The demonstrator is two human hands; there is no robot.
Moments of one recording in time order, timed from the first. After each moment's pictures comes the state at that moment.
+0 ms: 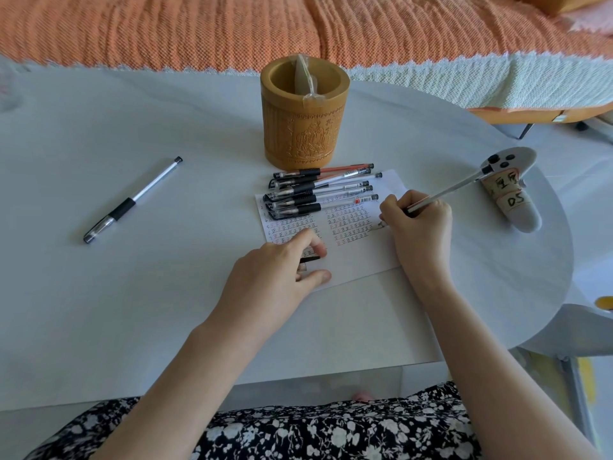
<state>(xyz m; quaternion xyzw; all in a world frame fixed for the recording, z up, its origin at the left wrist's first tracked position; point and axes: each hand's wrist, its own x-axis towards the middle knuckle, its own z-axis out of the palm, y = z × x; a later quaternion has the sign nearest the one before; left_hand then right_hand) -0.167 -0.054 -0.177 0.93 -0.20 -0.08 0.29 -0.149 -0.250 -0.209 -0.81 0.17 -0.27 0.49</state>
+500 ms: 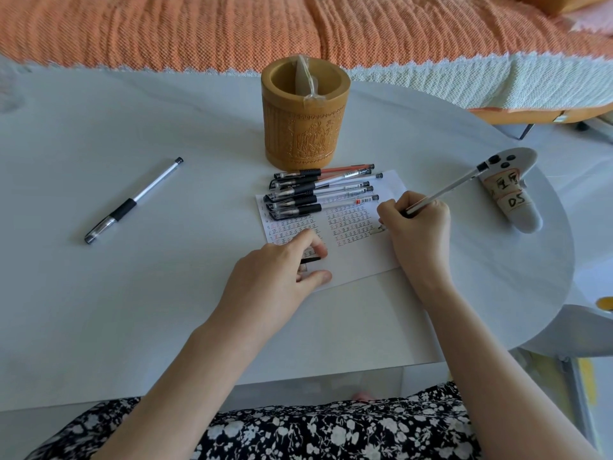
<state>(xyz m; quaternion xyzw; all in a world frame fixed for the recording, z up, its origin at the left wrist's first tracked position) -0.167 -0.054 -0.177 0.93 -0.20 -0.07 0.28 -0.150 -0.246 -0.206 -0.81 0.16 -0.25 0.50</state>
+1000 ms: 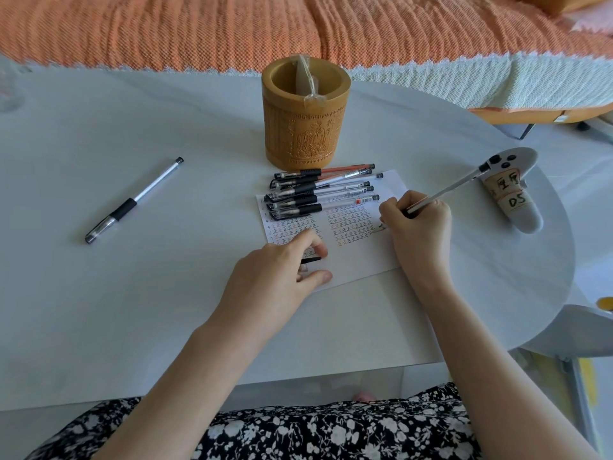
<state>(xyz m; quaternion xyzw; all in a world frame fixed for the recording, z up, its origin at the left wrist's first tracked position) -0.167 -0.054 -0.176 0.93 -0.20 -0.08 0.29 -0.150 -0.248 -0.209 -0.82 0.16 -0.27 0.48</state>
